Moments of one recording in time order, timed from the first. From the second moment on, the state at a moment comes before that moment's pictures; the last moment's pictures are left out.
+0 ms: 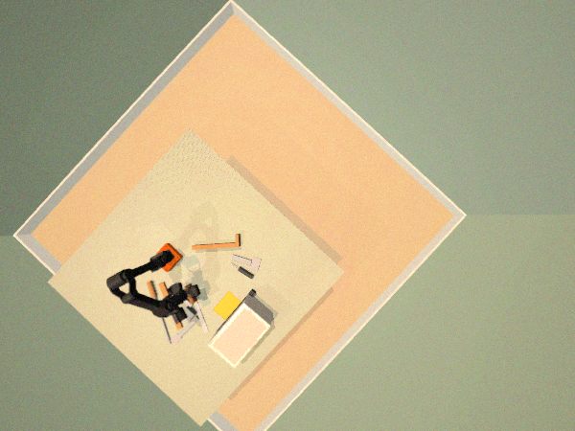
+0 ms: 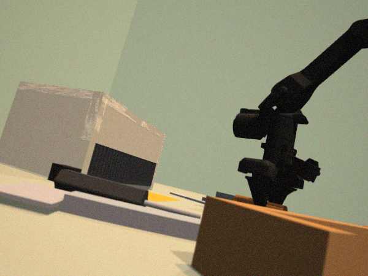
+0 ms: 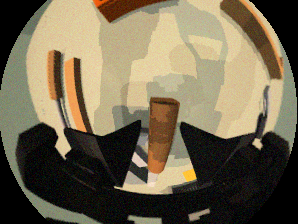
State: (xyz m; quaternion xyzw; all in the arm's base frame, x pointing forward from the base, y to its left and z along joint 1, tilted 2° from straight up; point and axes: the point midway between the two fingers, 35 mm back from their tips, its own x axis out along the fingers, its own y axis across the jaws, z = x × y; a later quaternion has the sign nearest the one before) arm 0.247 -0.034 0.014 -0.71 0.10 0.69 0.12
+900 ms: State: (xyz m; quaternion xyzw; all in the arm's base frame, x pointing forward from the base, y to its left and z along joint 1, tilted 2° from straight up) arm 0.246 -0.035 0.012 -0.71 0.10 0.69 0.12
